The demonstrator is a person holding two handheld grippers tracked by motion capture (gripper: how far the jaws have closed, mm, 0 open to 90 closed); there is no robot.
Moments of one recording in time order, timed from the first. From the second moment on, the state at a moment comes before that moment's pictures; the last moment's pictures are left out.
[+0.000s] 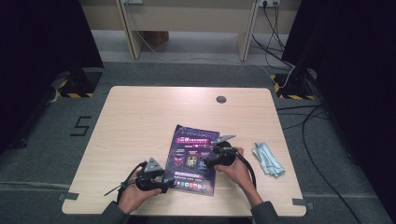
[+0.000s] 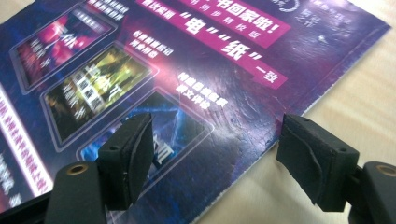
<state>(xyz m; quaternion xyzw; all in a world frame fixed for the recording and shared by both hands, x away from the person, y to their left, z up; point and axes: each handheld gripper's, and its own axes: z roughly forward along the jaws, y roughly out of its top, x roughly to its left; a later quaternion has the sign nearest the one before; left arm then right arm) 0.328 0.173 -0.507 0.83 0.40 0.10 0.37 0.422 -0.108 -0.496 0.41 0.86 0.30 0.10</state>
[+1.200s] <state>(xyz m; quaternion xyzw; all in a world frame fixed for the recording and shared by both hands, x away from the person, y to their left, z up) 0.325 0.178 -0.496 0.81 0.40 0.12 0.41 0.421 -0.149 -0.468 0.43 0.83 0.34 0.14</state>
